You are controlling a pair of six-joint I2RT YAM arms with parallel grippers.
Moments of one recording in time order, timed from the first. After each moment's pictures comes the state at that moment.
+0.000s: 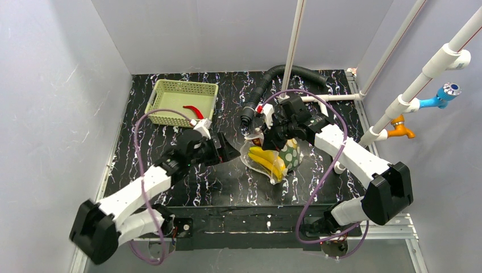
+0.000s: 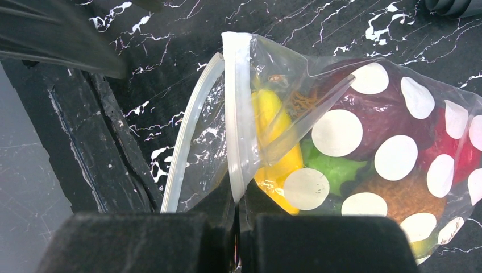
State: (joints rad) left arm -0.62 1.10 0.63 -0.12 0.23 -0.81; right arm 0.60 1.40 1.16 -0.66 -0.54 -0.26
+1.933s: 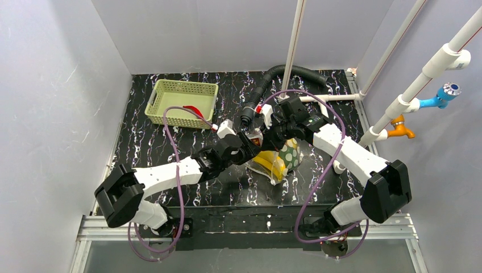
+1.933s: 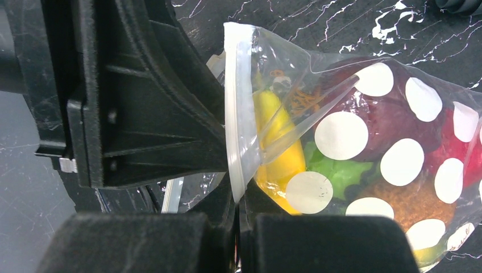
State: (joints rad) left arm -0.95 1.37 0.77 0.06 -0.25 -1.18; right arm 0.60 1.42 1.16 -0.65 -0.55 -0.25
